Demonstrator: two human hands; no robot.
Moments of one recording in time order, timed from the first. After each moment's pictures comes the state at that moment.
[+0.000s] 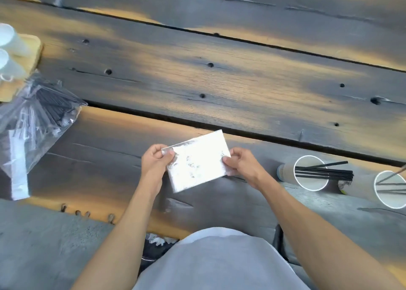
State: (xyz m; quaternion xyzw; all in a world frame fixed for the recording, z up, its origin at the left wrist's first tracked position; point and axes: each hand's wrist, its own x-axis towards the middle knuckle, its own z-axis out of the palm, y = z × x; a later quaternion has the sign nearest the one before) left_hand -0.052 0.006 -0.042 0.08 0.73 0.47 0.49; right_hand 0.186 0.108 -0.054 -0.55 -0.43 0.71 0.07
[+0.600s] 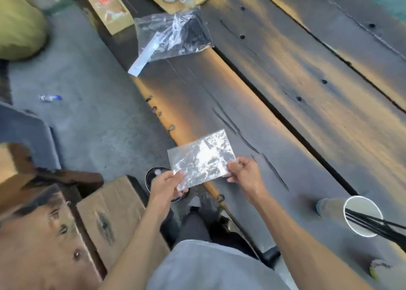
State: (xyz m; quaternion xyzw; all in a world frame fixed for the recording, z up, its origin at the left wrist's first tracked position) left_hand 0.081 -0.247 -0.026 -0.22 0.72 0.58 0.33; right_hand 0.152 -0.028 -0.031 -0.42 -0.58 0.70 -0.06
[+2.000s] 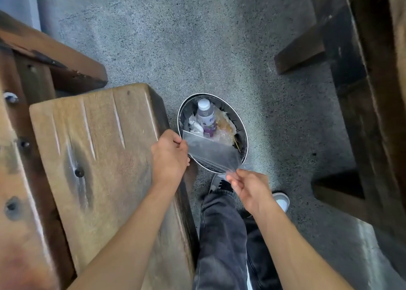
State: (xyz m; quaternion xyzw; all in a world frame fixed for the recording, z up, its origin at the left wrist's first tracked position) left_hand 0.027 -0.450 -0.451 -0.32 0.85 0.36 0.20; right_hand 0.098 -0.272 -0.494 -0.62 -0.37 0.63 -0.28
